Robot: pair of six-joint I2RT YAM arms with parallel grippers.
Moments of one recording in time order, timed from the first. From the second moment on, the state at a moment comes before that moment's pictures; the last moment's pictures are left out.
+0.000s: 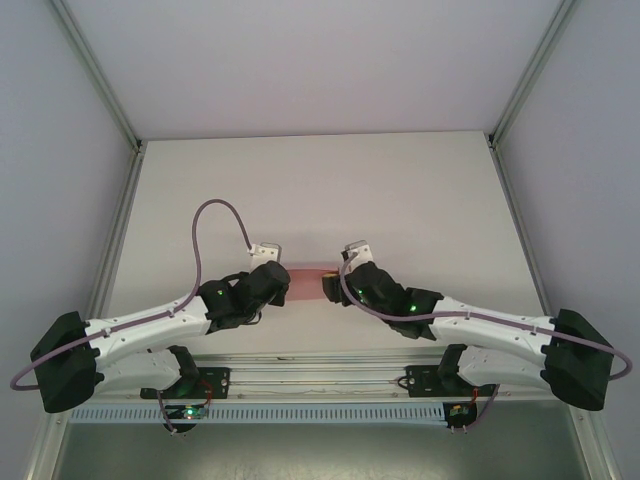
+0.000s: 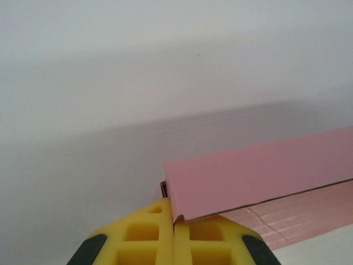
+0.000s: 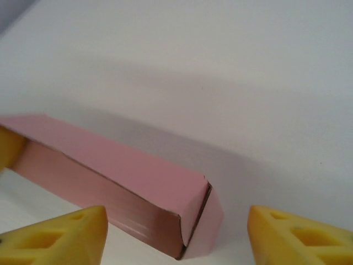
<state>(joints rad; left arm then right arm) -0.94 1.14 0.65 -0.41 -0.40 -0.67 1.01 1.08 0.54 -0.05 0.31 0.54</state>
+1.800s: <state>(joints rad) -0.97 0.97 0.65 -0.57 -0.22 -0.54 0.91 1.25 0.40 0.36 0.19 0.97</state>
